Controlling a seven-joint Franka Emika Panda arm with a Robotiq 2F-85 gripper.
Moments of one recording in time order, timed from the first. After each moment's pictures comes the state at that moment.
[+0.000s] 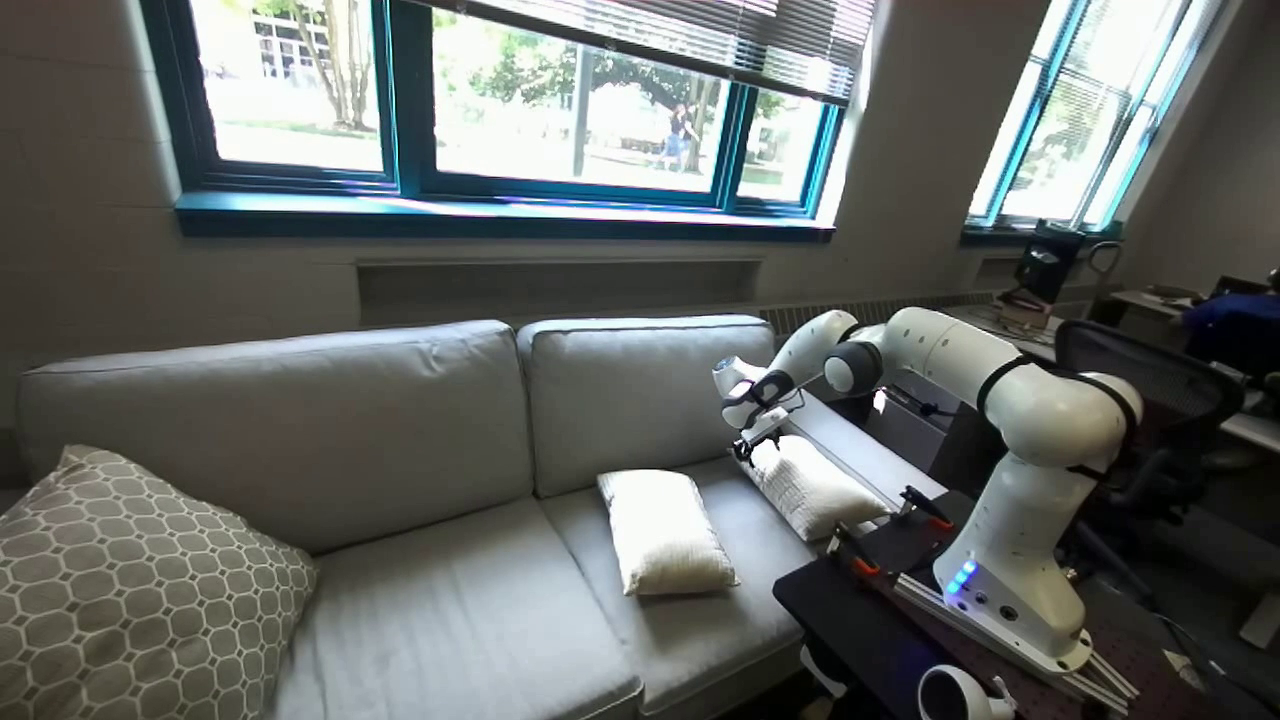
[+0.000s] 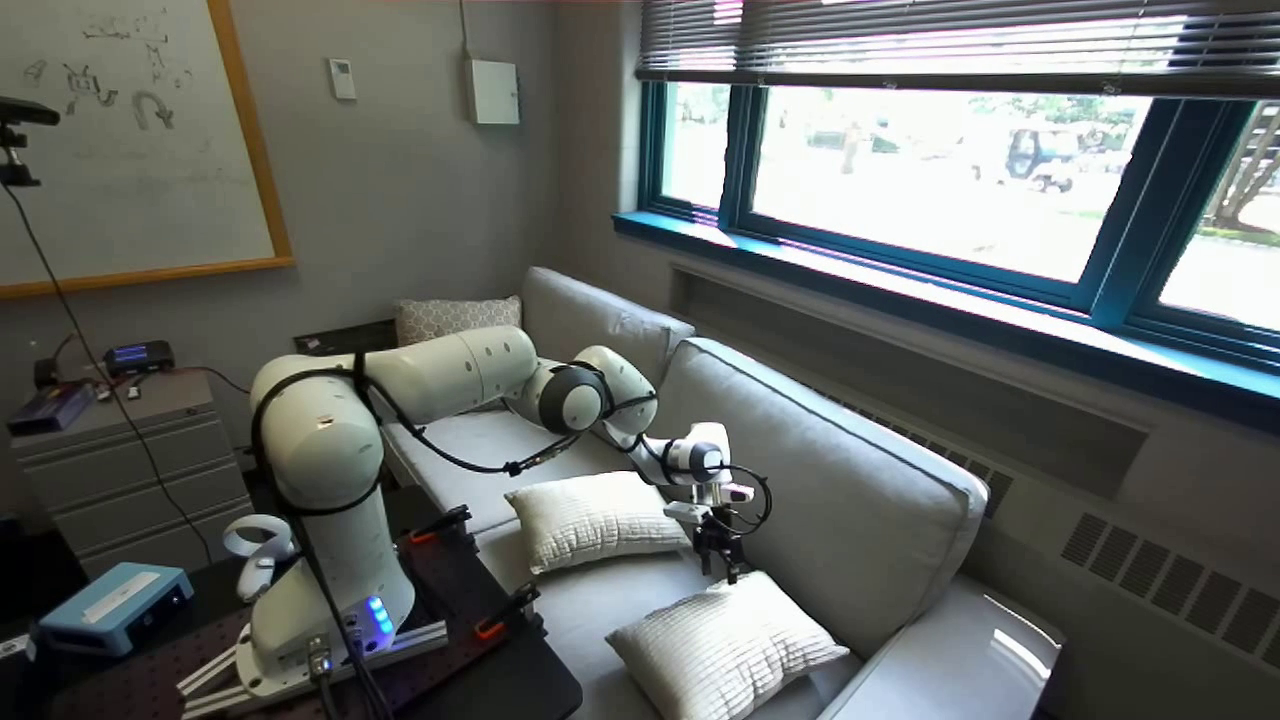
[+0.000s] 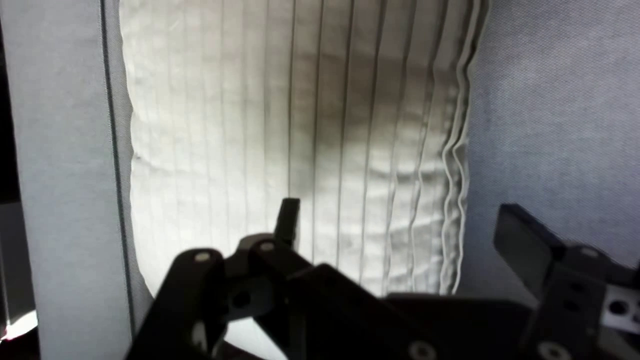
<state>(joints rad) 0.00 1.50 -0.23 -0.95 -0.36 2.16 0.39</state>
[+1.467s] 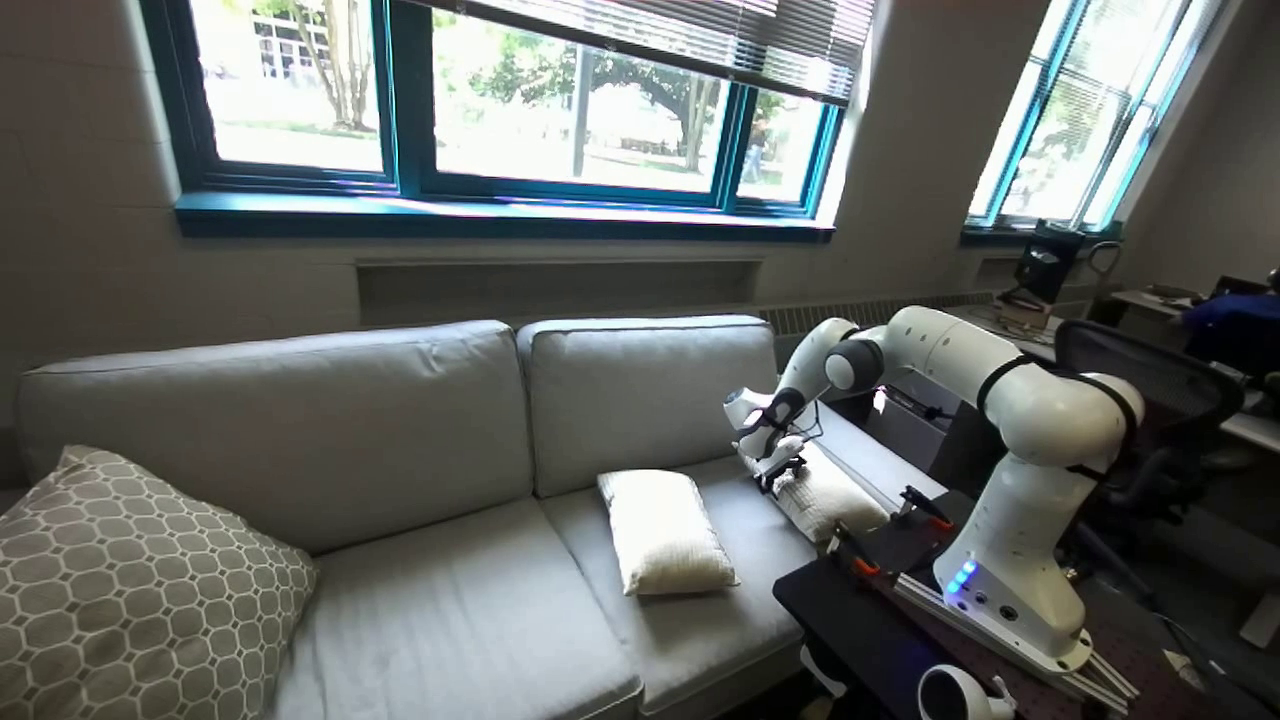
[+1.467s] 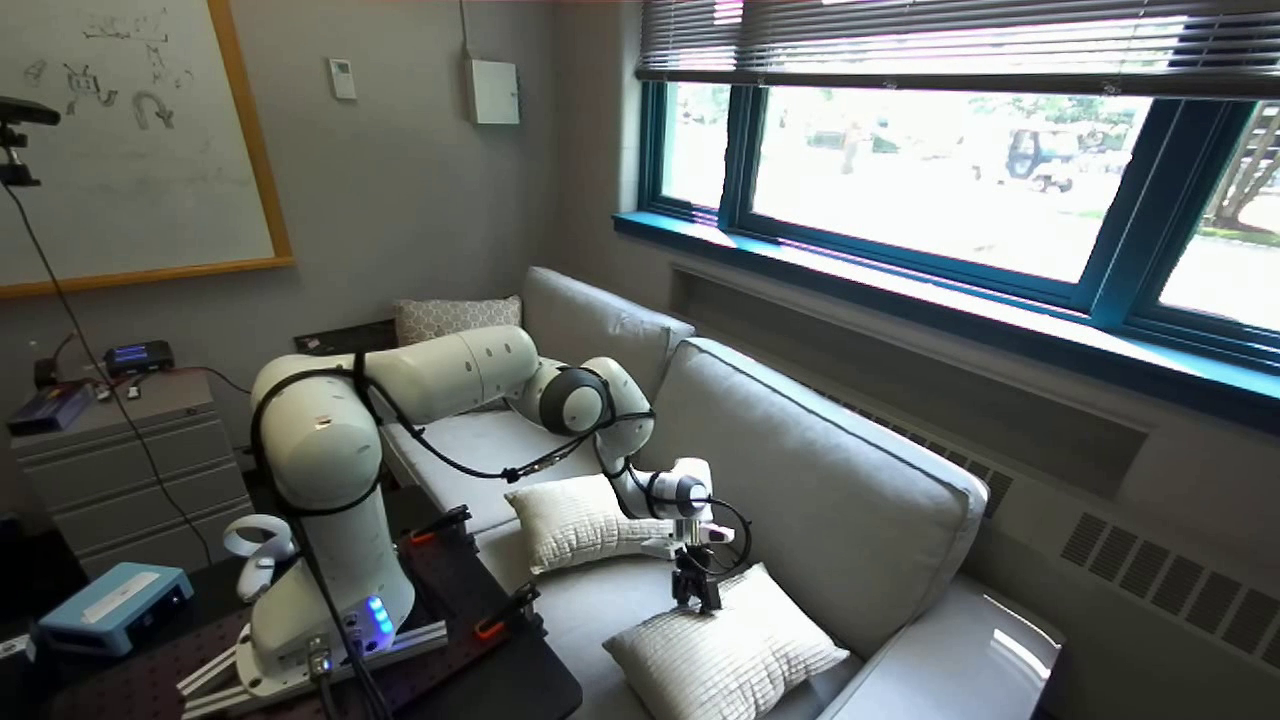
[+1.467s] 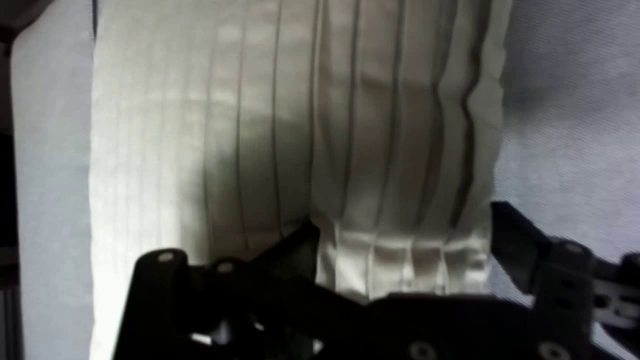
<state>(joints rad) -0.02 1.50 -0.21 -1.15 -0.46 2.20 0.56</state>
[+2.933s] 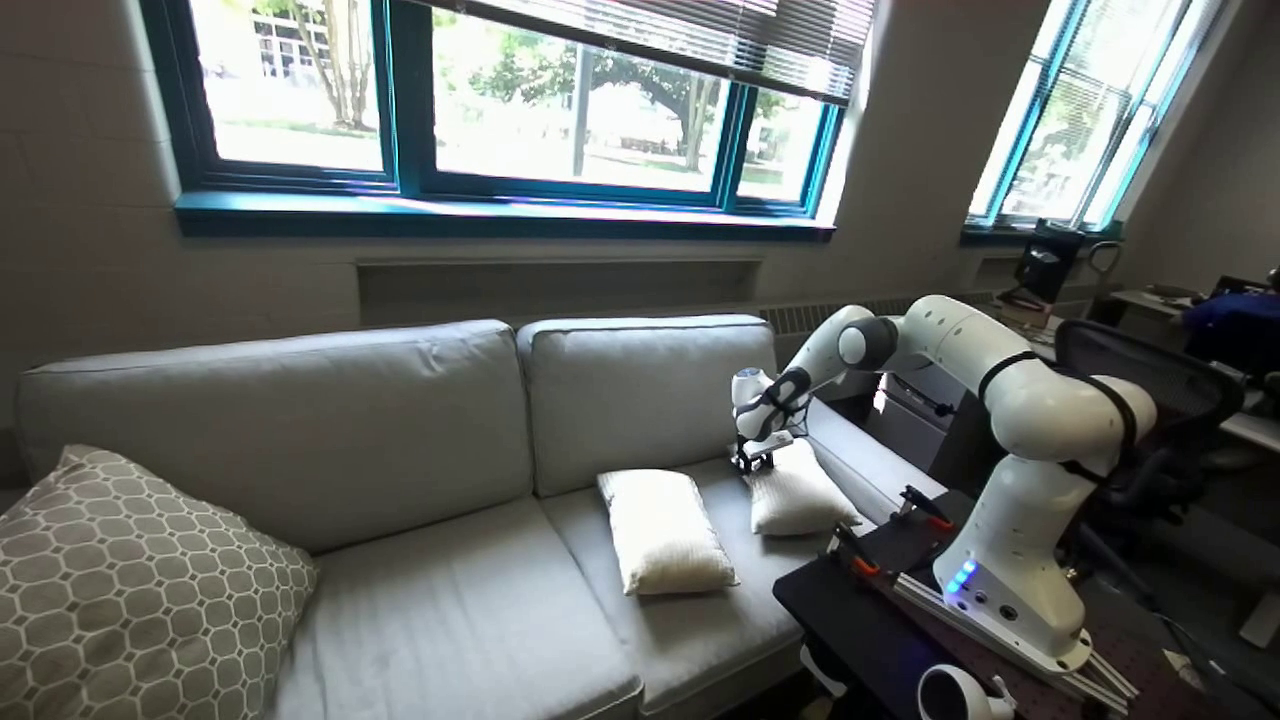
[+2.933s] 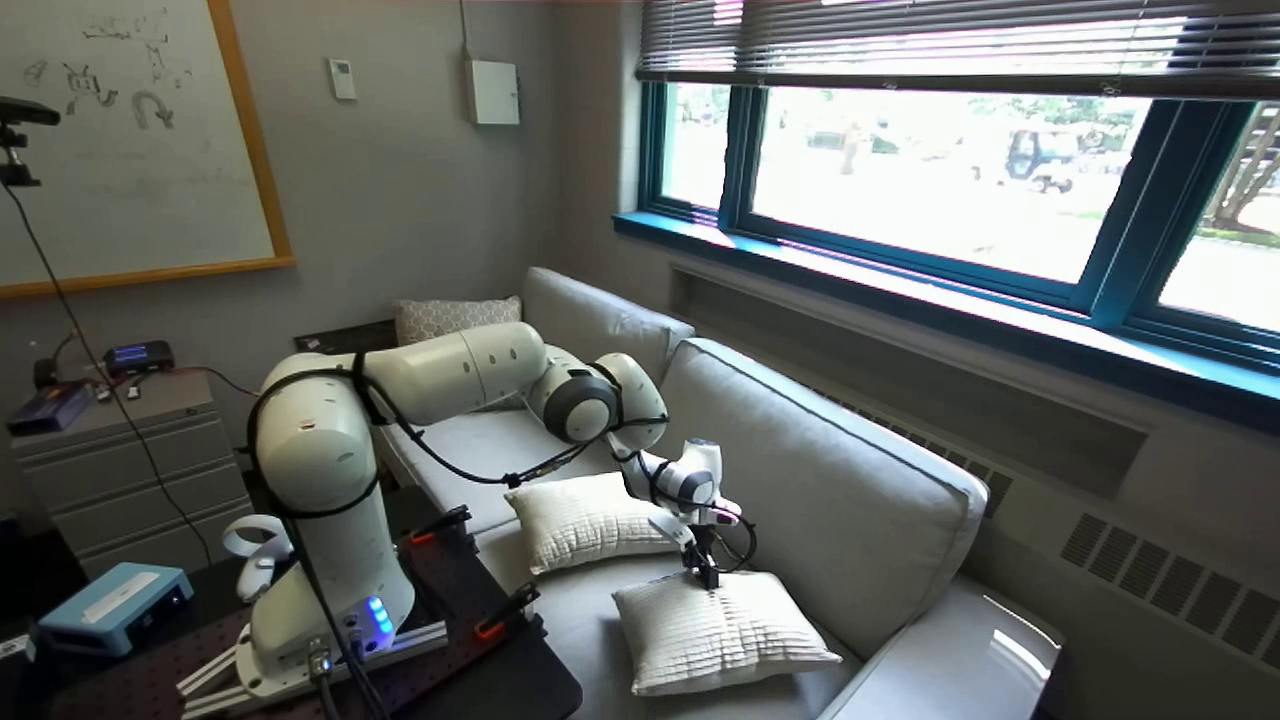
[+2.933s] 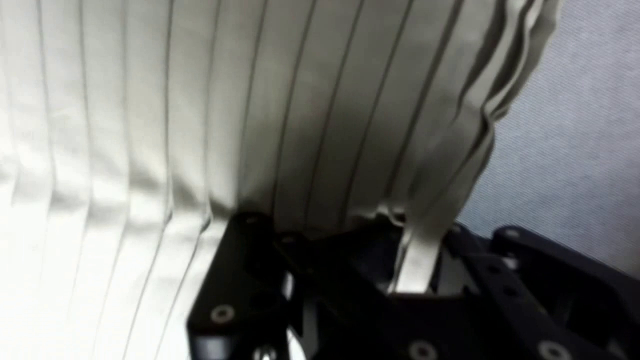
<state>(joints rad) -0.18 1.42 0.00 -1.21 -0.42 2.49 0.38</state>
